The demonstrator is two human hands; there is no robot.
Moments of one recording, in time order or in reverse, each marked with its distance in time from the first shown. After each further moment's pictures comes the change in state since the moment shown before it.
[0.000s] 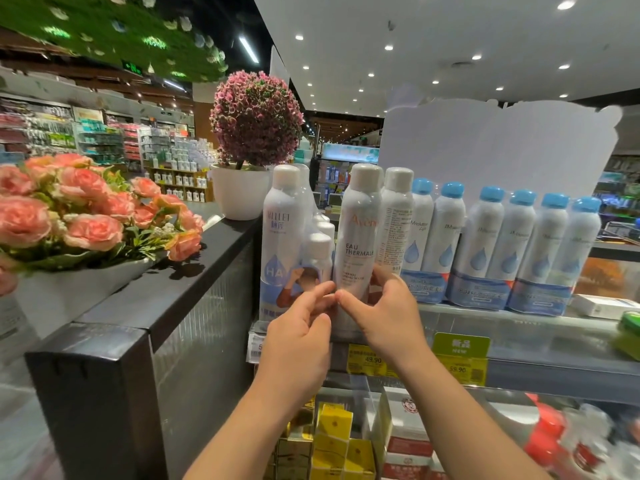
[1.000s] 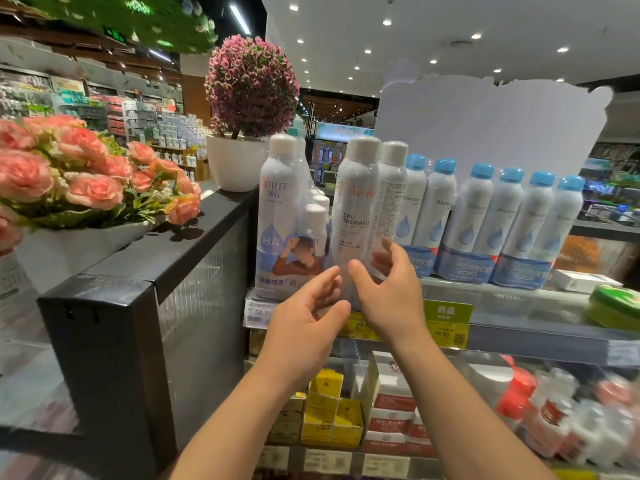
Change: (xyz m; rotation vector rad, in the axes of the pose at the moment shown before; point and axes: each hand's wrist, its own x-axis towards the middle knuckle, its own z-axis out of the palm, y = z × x) left_hand -0.021 -0.008 0.007 -0.059 -0.110 0.017; right_hand -0.026 -0.009 -0.009 0.049 0.145 0.097
